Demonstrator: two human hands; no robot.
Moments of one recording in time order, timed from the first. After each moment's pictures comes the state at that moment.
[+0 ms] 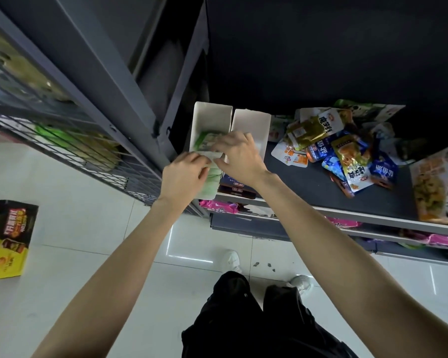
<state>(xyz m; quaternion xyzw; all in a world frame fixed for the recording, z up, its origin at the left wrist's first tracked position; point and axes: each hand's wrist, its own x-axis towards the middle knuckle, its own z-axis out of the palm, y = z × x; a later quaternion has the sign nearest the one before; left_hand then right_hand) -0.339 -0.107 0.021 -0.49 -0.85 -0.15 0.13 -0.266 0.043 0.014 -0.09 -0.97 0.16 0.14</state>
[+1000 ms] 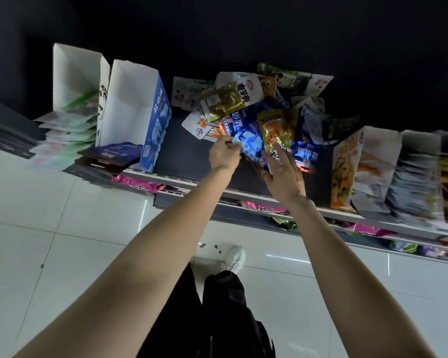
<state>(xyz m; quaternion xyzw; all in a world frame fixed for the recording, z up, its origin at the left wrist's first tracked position) -0.142 0.165 -0.085 0.00 -0.80 -0.51 -0.32 -0.006 0.243 -0.081 -0.35 -0.91 0.19 -0.10</state>
